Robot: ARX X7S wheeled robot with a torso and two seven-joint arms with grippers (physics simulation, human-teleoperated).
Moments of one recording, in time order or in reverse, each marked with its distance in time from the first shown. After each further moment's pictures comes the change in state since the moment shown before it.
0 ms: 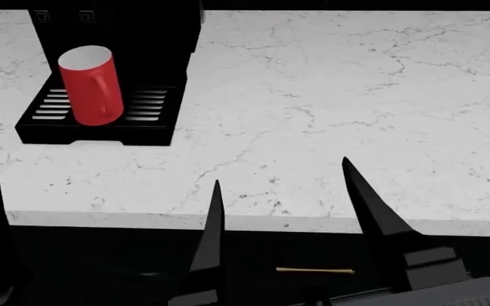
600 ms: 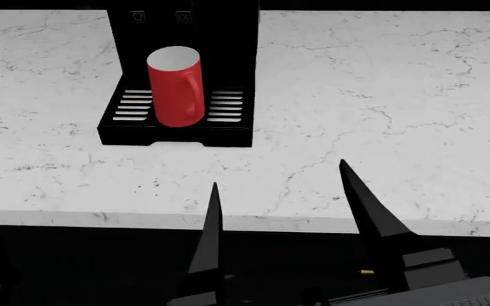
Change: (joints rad) left arm -0.096 -0.031 0.131 0.000 -0.005 0.071 -0.036; right arm 0.097 0.038 -0.145 0.015 0.008 -0.091 0.053
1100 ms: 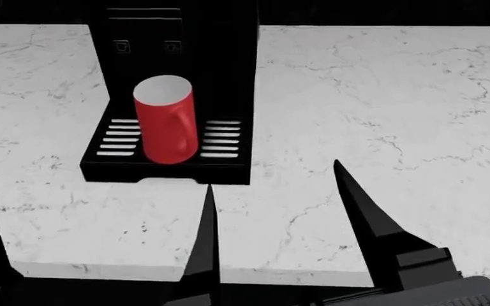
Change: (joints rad) left arm 0.006 -0.003 0.002 0.000 0.003 0.002 0.000; right arm 0.015 -0.002 -0.031 0.008 -0.013 -0.014 -0.004
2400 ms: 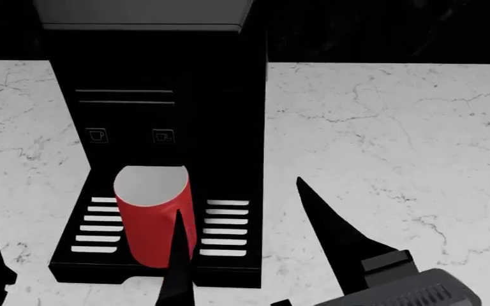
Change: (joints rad) left arm -0.045 -0.017 0.053 0.000 0.007 0.027 0.000; right arm 0.017 -0.004 -0.065 0.014 0.039 -0.045 -0.062
